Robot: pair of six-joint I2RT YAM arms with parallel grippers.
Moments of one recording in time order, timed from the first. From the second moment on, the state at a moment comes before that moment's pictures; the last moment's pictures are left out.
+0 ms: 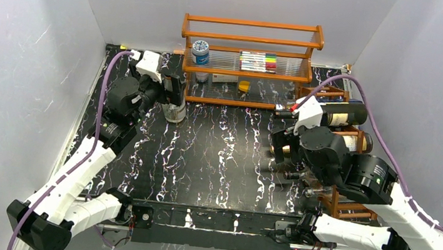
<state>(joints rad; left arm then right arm) -0.43 0.97 1.00 -0.10 -0.11 -0.06 1.14 0.86 1.36 -1.05 0.65 0.23</state>
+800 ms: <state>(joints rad) -0.47 0.88 0.93 -0.05 -0.18 -0.06 1.15 0.90 1.19 -0.88 0.92 -0.75</state>
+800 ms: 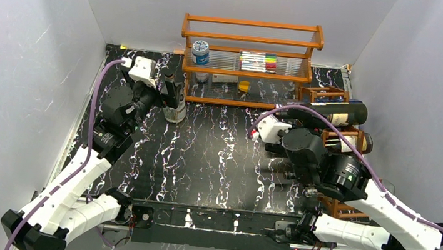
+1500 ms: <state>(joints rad) -0.51 0.85 0.92 -0.03 -0.20 -0.04 0.60 1.11 1.08 -0.55 0.40 -1.01</state>
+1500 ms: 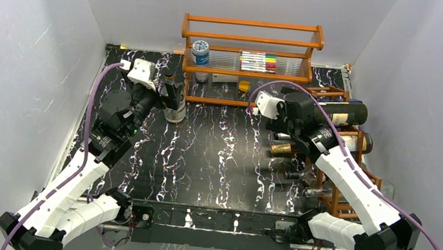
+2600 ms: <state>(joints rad) -0.53 0.87 0.91 -0.02 -0.23 -0.01 0.59 1.09 1.01 -0.34 0.34 -1.13</state>
